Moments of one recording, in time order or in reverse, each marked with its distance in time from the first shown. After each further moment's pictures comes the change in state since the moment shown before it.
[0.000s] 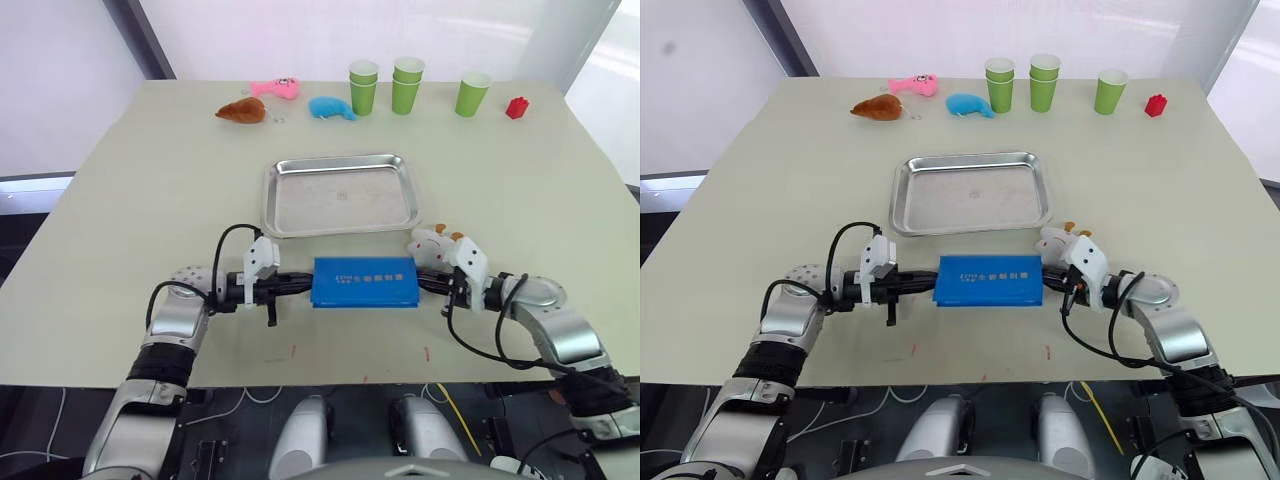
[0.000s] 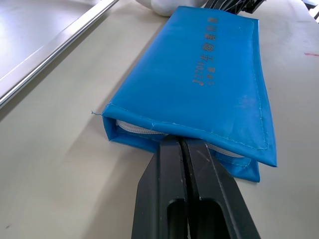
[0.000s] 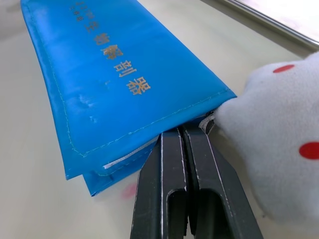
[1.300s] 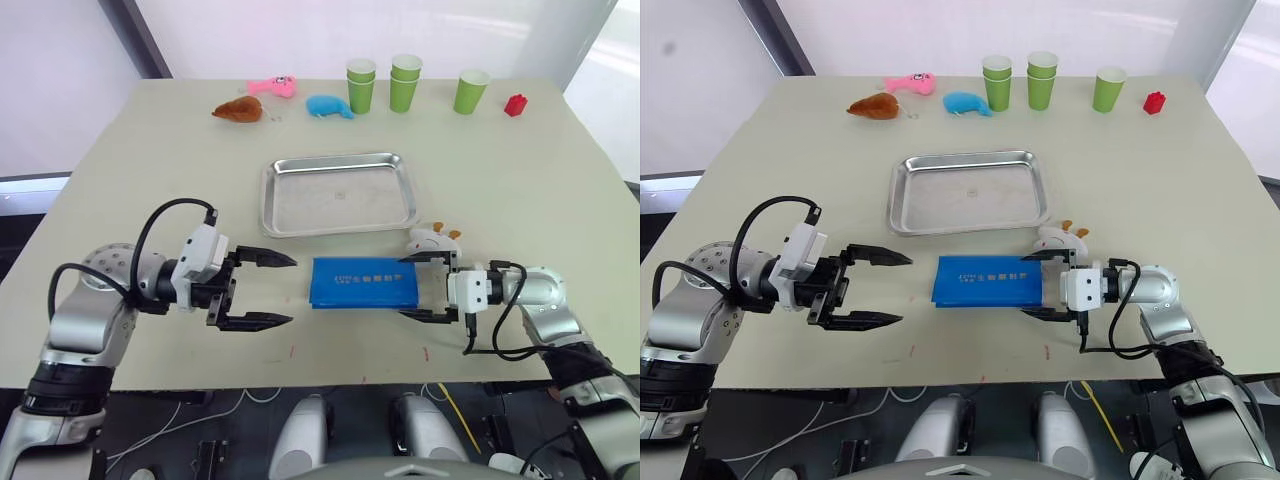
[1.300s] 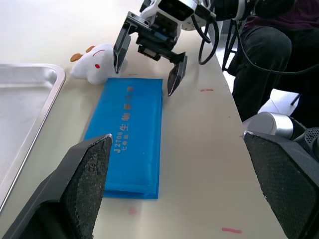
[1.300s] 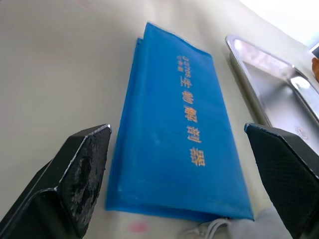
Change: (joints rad) left arm 0.154 0.312 0.146 -0.520 -0.307 0.219 -0.159; right arm -0.217 0.039 0.077 0.532 -0.170 -1.096 0.274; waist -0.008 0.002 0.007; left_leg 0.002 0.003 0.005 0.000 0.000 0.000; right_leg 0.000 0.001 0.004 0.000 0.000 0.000
